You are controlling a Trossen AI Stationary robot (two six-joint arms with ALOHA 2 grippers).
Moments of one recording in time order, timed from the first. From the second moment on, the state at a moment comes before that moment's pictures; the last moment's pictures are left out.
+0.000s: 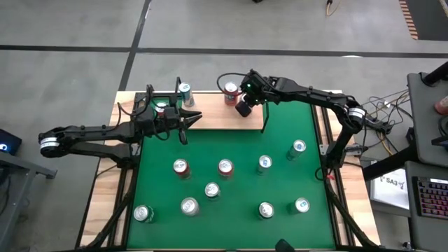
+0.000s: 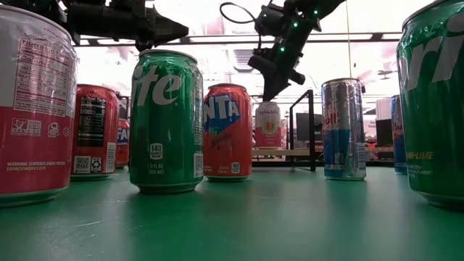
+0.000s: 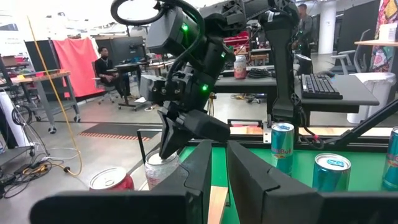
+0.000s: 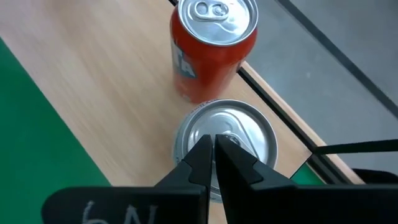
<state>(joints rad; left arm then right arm) 0.29 0.96 0.51 0.51 0.00 0.11 -0.48 1.74 1.53 -0.73 0.18 0.15</state>
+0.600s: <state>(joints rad) 0.28 0.96 0.51 0.51 0.00 0.11 -0.48 1.74 1.53 -0.77 0.19 0.09</state>
